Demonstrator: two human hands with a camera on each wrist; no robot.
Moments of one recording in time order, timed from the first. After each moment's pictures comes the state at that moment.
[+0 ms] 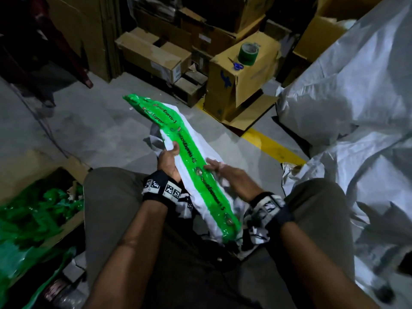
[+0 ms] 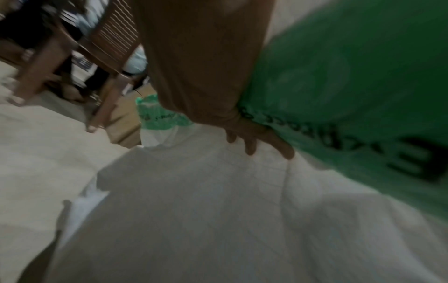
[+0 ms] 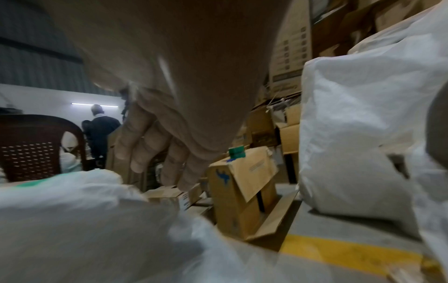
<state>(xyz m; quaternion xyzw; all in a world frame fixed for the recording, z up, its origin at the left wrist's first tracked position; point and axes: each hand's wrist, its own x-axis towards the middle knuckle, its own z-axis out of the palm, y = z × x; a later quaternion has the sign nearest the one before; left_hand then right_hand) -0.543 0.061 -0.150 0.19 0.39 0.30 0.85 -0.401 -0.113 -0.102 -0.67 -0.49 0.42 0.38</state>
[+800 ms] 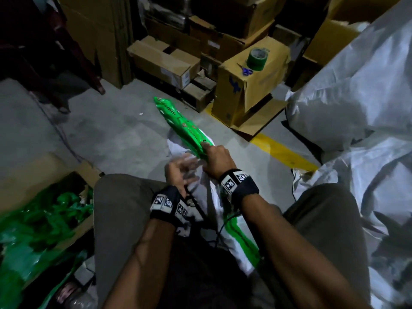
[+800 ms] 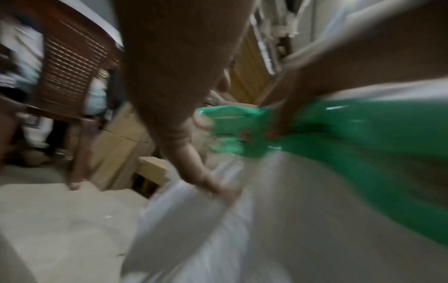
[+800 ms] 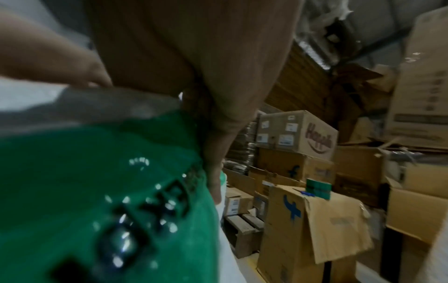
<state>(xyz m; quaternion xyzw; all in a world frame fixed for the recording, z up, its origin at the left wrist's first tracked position) -0.555 0.047 -0.138 0.26 0.49 0.30 0.77 -0.433 -0.004 -0.081 -0.80 -0.56 0.17 0.11</state>
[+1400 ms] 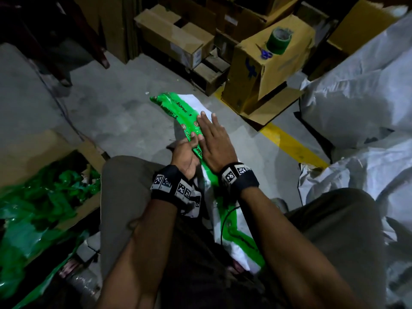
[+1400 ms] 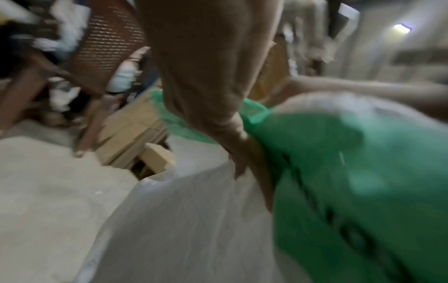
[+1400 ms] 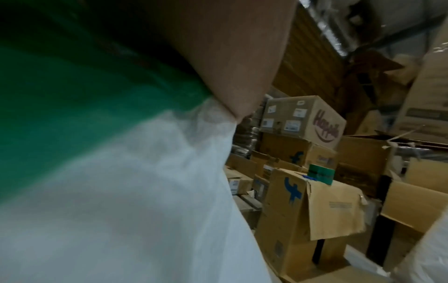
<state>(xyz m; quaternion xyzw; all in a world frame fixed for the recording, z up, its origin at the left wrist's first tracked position) -0.545 0.071 -0.132 0.22 0.37 0.35 0.83 -0.444 0.022 -0.128 -0.73 -0.62 0.12 0.25</state>
